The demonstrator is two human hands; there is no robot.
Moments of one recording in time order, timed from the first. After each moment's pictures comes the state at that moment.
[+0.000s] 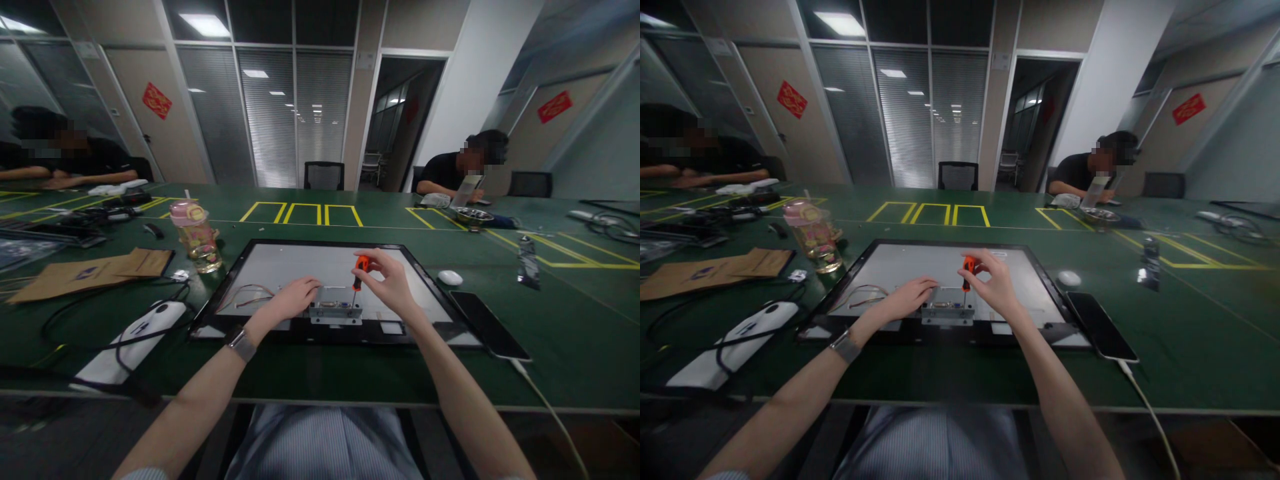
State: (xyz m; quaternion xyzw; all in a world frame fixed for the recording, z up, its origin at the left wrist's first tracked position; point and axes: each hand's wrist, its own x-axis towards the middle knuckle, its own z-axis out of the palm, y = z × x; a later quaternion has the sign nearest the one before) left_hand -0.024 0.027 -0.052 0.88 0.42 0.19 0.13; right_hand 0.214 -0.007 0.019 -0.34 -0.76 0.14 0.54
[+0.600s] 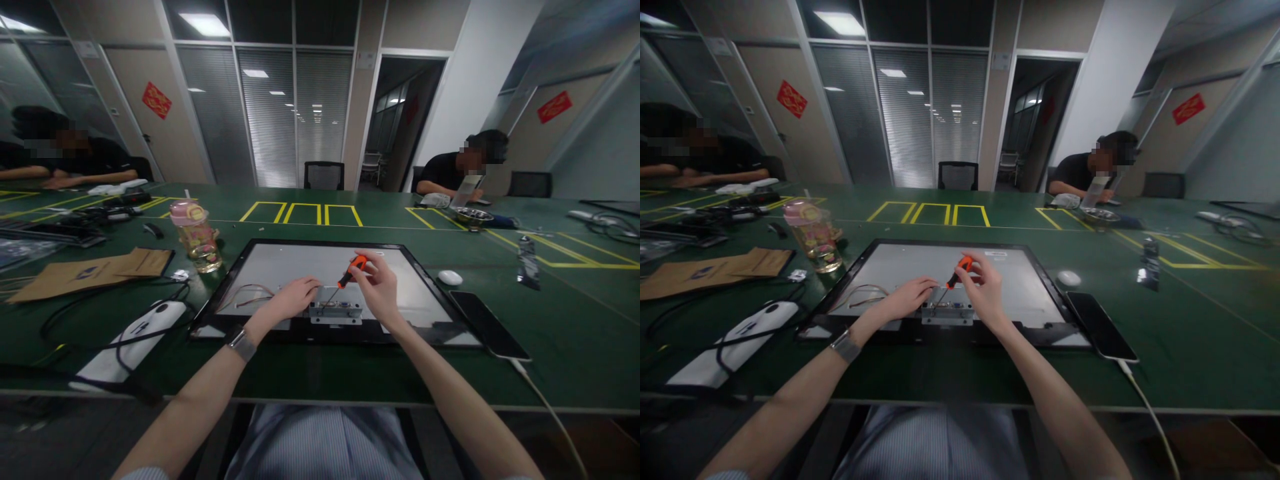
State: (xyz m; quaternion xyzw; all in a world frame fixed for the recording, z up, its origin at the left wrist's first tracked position) left_hand -0.025 0.027 -0.050 0.87 0.43 0.19 0.14; right_hand 0.185 -0.010 -0.005 -0.35 -0.63 0.27 0.64
